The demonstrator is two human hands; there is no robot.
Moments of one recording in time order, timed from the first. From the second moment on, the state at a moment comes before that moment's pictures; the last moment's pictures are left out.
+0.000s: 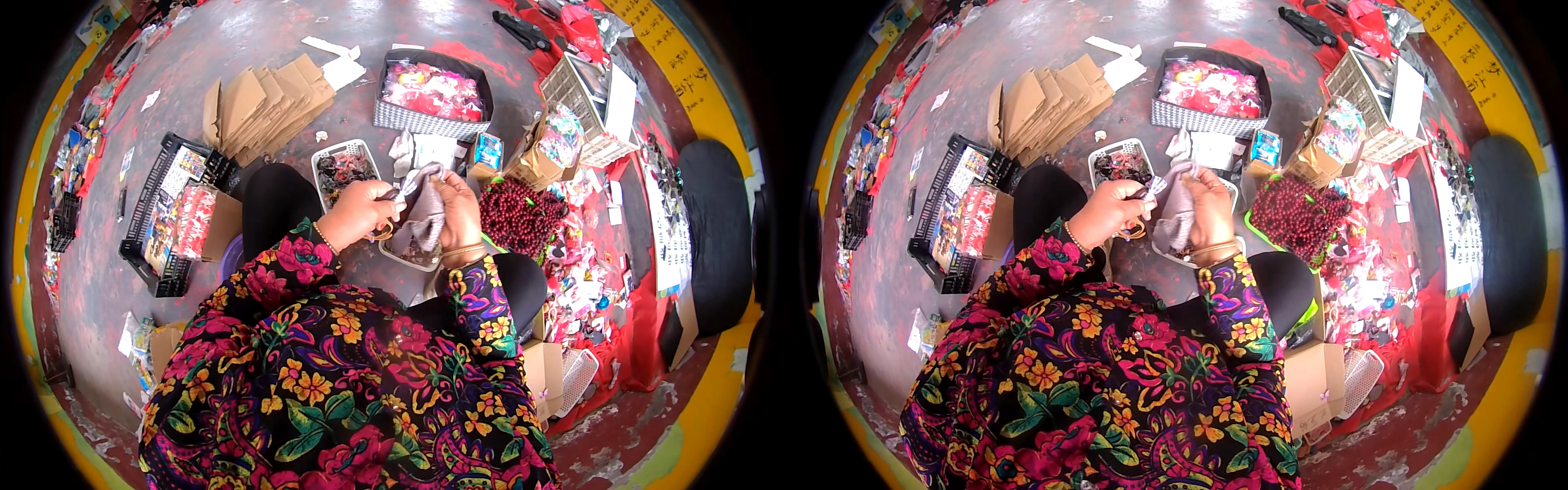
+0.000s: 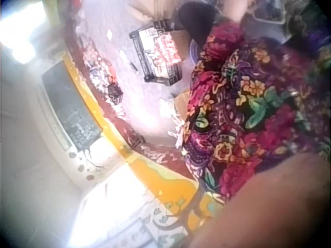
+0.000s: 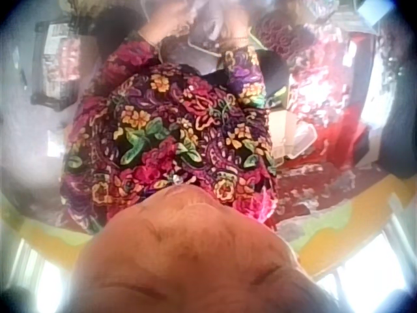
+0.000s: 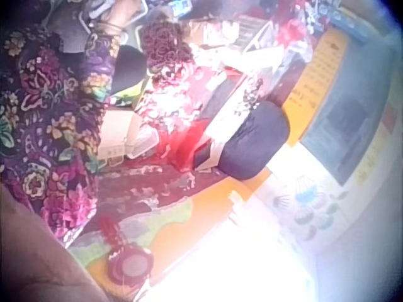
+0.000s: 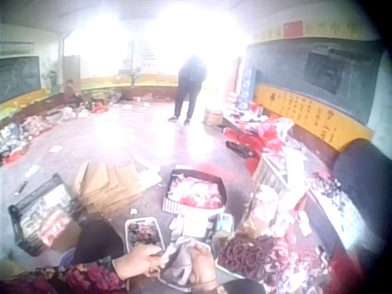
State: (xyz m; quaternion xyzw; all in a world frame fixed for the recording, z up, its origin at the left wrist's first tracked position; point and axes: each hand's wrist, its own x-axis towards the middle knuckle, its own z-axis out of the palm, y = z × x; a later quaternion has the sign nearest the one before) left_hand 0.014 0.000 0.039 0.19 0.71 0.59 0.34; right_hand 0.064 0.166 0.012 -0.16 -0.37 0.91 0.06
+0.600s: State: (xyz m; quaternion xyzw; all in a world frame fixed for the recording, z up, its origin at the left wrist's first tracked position) left_hand -0.009 0.013 0.005 0.14 0.65 0.63 0.40; right_hand 0.083 0.213 0.042 -0.21 -0.55 0.77 0.26
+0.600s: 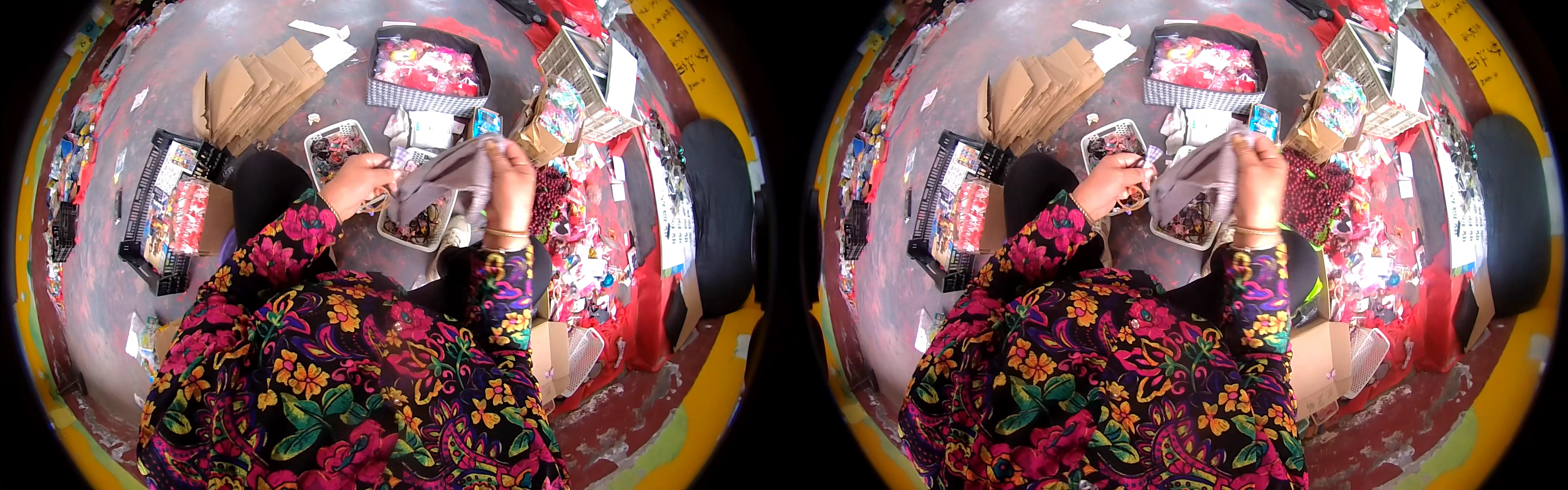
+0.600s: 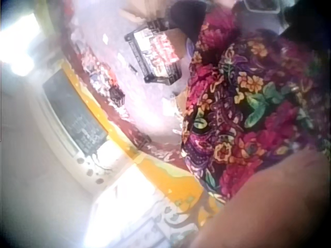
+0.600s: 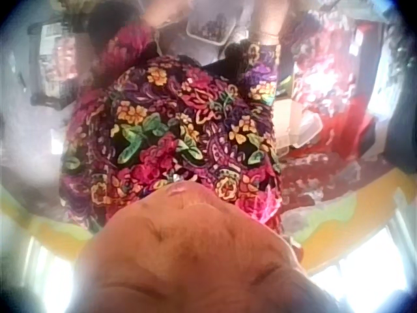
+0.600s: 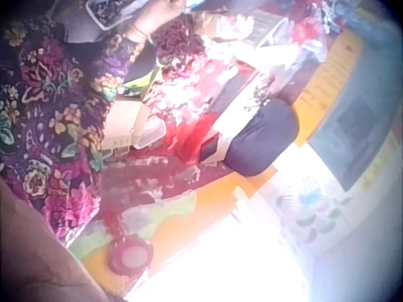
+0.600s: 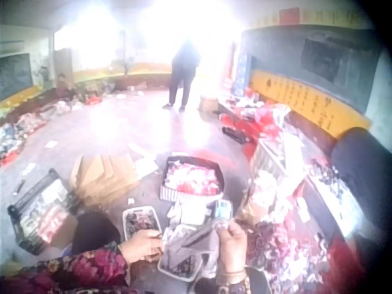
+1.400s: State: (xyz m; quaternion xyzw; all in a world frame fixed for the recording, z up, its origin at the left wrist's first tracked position) left_hand -0.032 0.090 -0.177 -0.17 0.54 0.61 0.55; right_hand 0.124 0.268 0.027 -0.26 -0.38 0.85 0.26
